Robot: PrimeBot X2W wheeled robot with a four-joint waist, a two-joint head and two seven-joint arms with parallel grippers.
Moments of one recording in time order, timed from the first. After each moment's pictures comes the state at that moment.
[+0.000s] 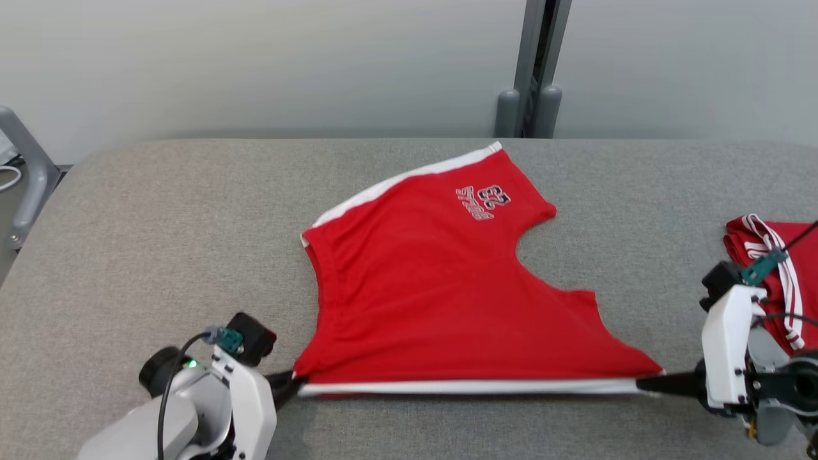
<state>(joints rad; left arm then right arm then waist) -0.61 0.50 -1.20 0.59 -0.92 -0.14 0.11 -0.46 -0.53 0.49 0.46 1.18 0.14 0.96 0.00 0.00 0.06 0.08</state>
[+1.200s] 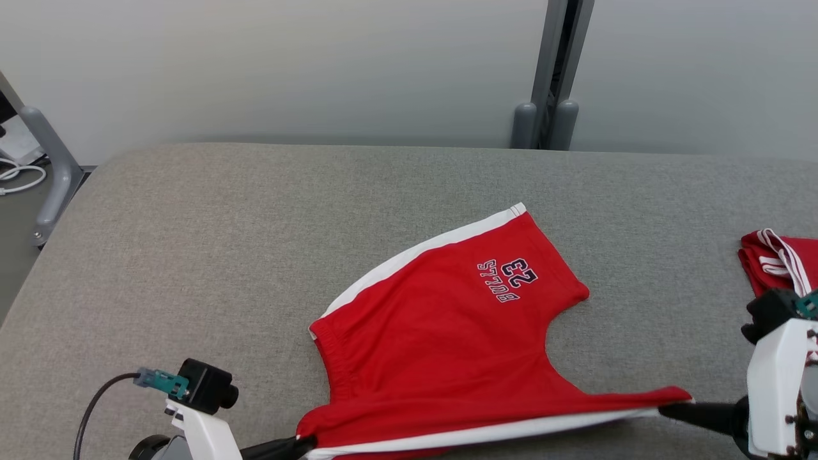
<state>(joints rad) -0.35 0.78 -1.07 -0.01 -1.36 -0.04 0.25 -0.06 -0.24 -0.16 -0.14 0.85 0.13 1.41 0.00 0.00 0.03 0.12</state>
